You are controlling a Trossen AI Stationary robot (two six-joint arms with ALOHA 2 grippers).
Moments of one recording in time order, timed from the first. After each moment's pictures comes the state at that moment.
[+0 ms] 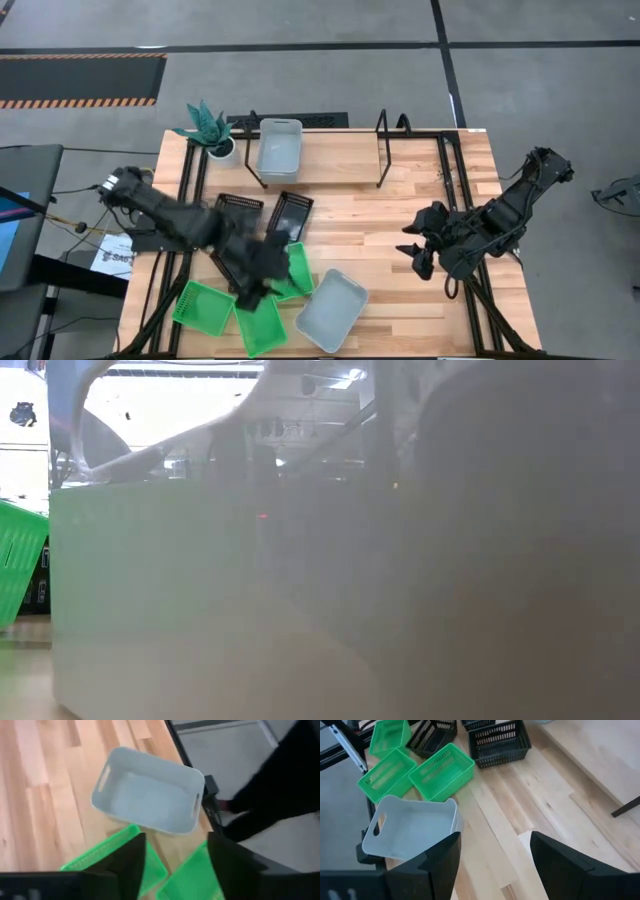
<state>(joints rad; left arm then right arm) -0.46 1.52 1.54 -0.87 0.03 -0.19 0.70 1.20 1.30 -1.10 0.61 1.06</state>
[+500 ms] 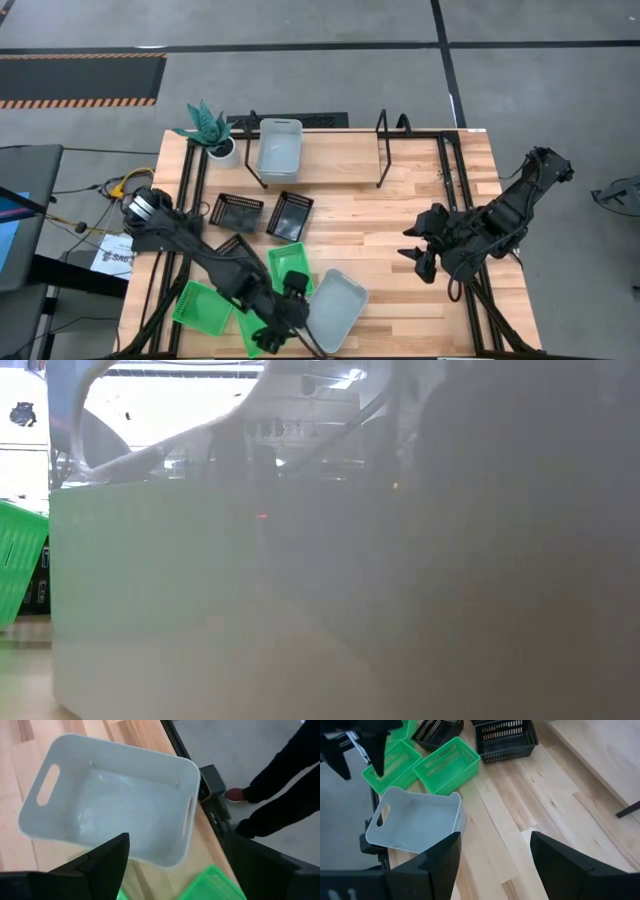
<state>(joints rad) -0.61 1.81 1.54 -0.66 -0.08 -0.22 0.71 1.20 1.30 -1.10 0.60 1.04</state>
